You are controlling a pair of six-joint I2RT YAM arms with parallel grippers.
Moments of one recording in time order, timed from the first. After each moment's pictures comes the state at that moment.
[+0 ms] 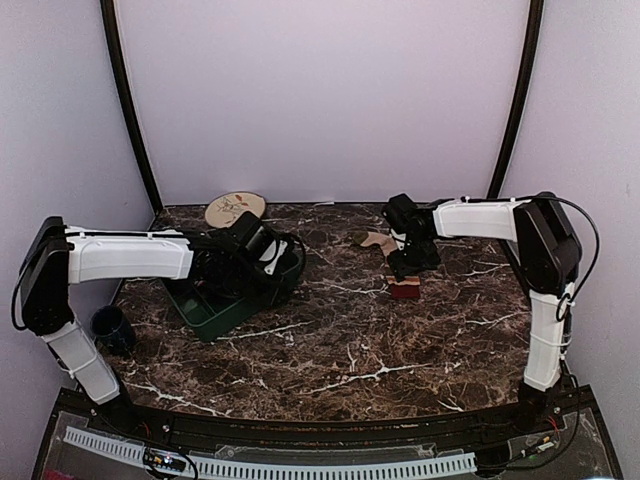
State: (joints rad) left arm -0.80 1.63 1.13 -0.46 -0.02 -0.31; right arm 0.57 2.02 1.48 -0.73 0.33 0.15
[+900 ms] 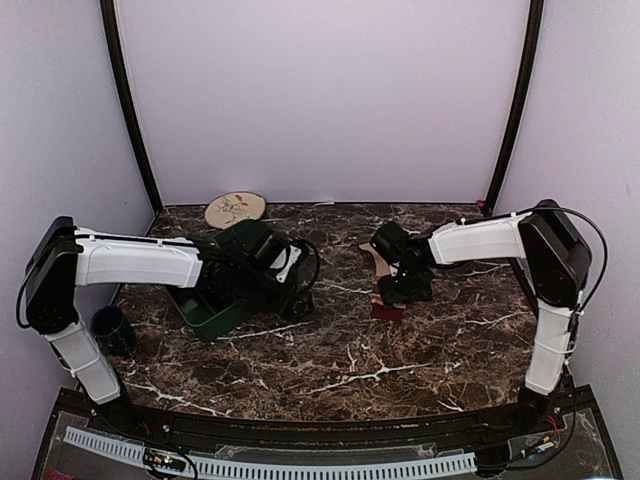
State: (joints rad) left arm -0.86 1.71 1.15 -0.38 -0.01 -0.25; right arm 0.67 1.93 1.26 -0.65 0.26 0.42
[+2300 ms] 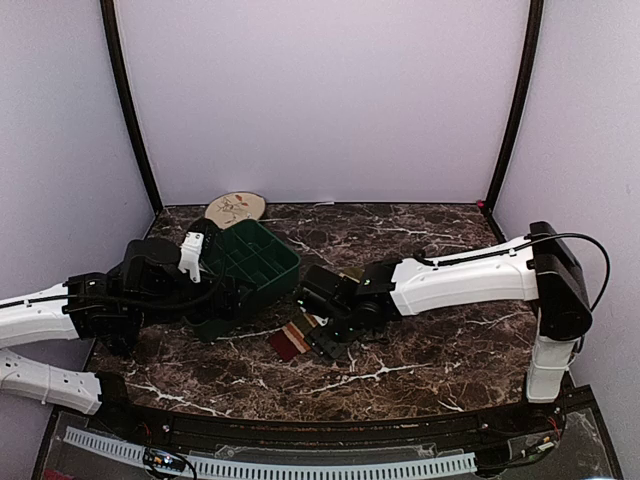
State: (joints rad) left arm -1.01 0.92 0.72 -0.33 -0.33 -0.52; right arm 1.21 1.90 1.39 -0.70 0.26 0.34
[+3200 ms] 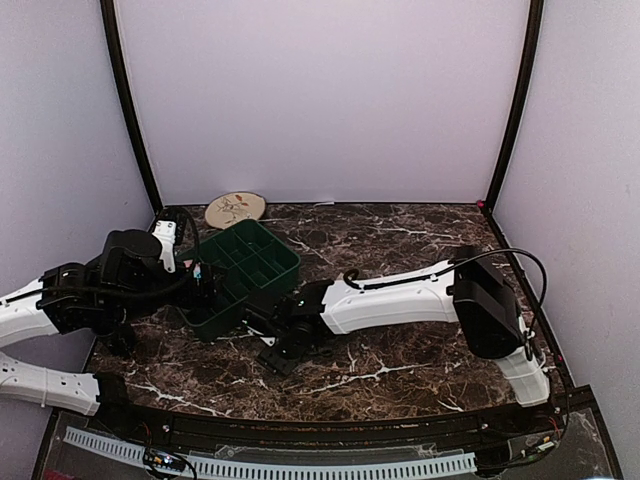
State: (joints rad) left arm -1.02 0.84 0.82 -0.57 -0.57 -0.52; right arm 1.28 2.26 1.79 -0.71 0.17 0.22
